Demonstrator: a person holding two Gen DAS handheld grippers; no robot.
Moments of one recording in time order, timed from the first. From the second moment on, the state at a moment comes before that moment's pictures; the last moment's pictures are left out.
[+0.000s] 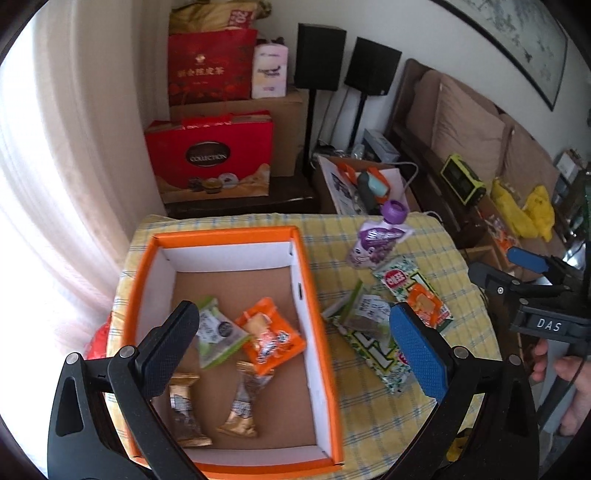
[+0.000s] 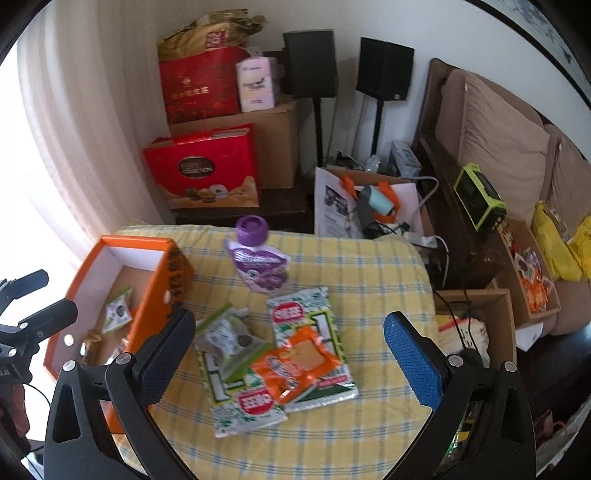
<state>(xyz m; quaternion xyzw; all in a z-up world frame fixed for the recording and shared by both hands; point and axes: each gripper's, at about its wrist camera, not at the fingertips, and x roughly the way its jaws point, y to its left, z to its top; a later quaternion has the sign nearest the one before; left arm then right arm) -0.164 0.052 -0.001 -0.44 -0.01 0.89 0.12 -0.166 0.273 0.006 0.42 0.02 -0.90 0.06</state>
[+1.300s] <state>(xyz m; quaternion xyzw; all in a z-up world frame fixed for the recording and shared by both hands) -0.183 0.040 -0.019 -0.46 -0.03 0.88 0.12 -0.212 0.201 -0.108 0.48 0.09 -0.84 0.22</state>
